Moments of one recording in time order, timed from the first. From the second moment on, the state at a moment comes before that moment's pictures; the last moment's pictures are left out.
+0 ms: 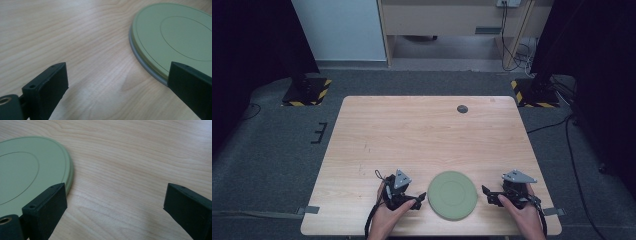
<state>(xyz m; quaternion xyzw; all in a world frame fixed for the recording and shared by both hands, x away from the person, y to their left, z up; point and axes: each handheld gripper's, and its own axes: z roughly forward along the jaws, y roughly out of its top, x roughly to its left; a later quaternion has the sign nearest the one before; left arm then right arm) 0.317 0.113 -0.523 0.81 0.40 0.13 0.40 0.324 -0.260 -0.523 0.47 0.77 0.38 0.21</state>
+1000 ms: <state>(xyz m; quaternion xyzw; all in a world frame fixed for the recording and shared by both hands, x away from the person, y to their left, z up) 0.313 0.092 -0.529 0.84 0.37 0.14 0.36 0.312 -0.239 -0.527 0.42 0.81 0.36 0.19</state>
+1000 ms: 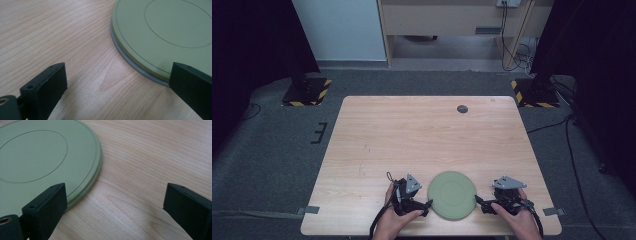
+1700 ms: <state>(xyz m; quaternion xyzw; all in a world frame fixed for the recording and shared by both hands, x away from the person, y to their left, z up) 0.318 0.091 -0.530 0.83 0.39 0.16 0.37 0.320 -0.236 -0.530 0.46 0.79 0.35 0.22</state>
